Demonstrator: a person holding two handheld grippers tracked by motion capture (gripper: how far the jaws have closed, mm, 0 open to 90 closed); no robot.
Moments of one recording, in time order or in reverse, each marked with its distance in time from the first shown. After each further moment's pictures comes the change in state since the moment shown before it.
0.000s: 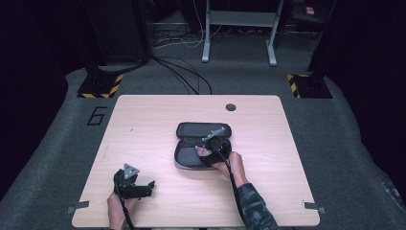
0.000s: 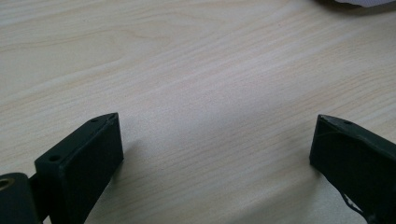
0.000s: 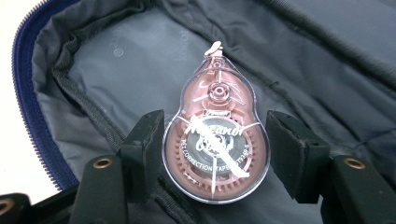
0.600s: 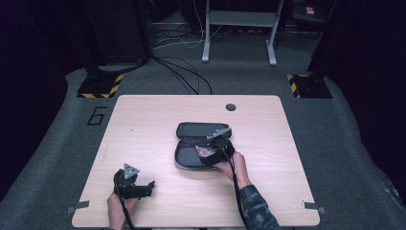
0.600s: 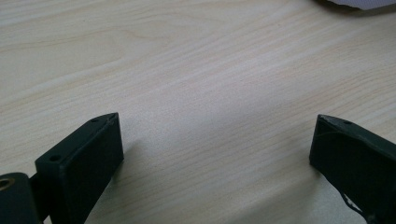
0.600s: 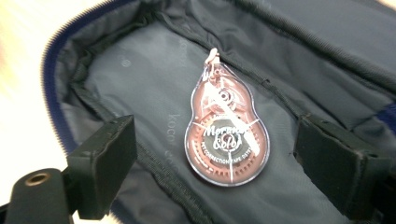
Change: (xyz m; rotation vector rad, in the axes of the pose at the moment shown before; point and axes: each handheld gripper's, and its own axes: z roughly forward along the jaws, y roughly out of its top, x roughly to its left) left arm 0.000 0.000 -0.001 0.011 -0.006 0.003; right arm -0.004 -0.005 -0.019 -0.058 0.027 0.059
